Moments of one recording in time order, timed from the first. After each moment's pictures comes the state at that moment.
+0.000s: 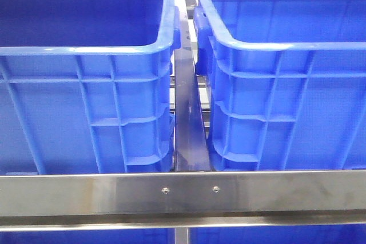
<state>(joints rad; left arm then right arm) 0.00 1.01 -0.99 0.05 0.70 0.00 -0.01 -0.01 0.03 -0.11 -0.03 0.17</state>
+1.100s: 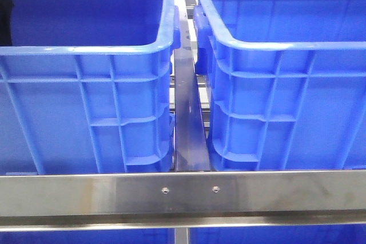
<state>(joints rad) -0.03 1.73 -1.40 0.01 0.93 0.02 -0.01 -0.01 0.03 -0.11 -0.03 0.17</state>
